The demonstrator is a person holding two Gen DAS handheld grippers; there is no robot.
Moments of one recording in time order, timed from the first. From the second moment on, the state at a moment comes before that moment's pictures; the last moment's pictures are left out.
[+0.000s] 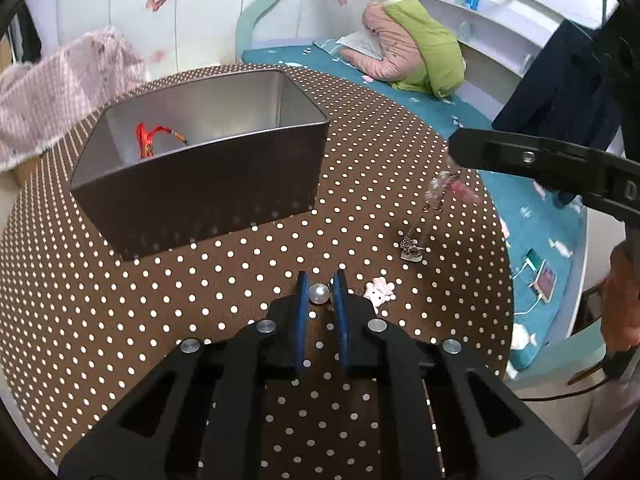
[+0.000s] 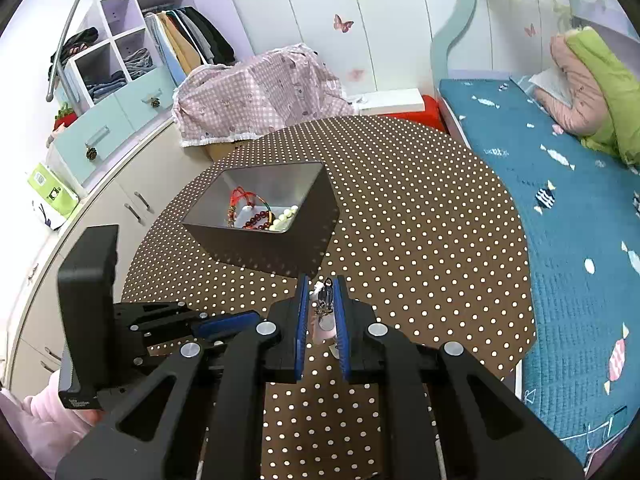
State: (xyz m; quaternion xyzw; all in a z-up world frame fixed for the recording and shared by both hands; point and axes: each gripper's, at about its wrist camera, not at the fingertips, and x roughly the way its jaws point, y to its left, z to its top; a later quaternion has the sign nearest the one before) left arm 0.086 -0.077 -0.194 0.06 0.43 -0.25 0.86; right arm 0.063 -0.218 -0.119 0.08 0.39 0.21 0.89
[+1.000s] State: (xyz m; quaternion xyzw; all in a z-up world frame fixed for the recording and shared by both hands) left arm 0.078 -0.026 -0.180 0.01 0.42 -0.22 0.88; right arm 0.044 -0.206 -0.167 -0.03 0.46 0.13 0.88
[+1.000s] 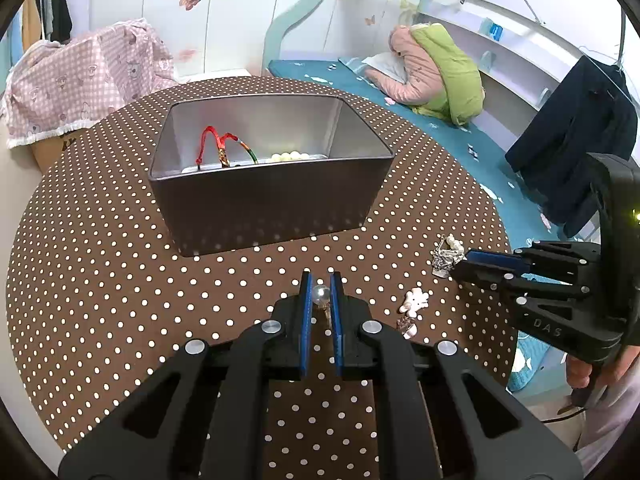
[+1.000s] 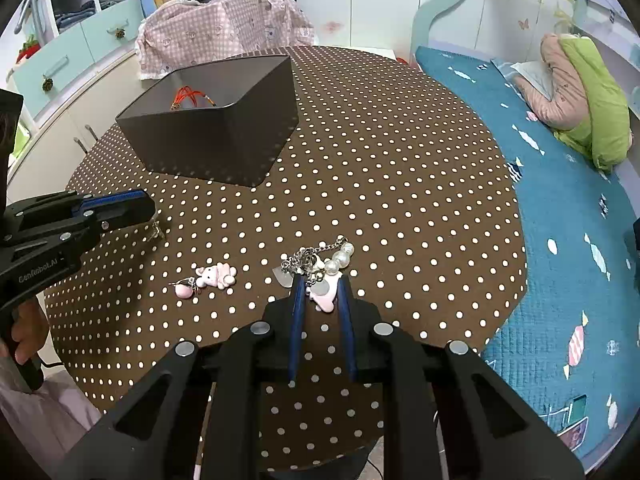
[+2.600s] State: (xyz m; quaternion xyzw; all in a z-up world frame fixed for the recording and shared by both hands) left arm 0.078 0.004 -0.149 -0.02 0.38 -0.21 0.90; right arm 0.037 -0.191 -0.084 -0.04 0.35 0.19 0.92
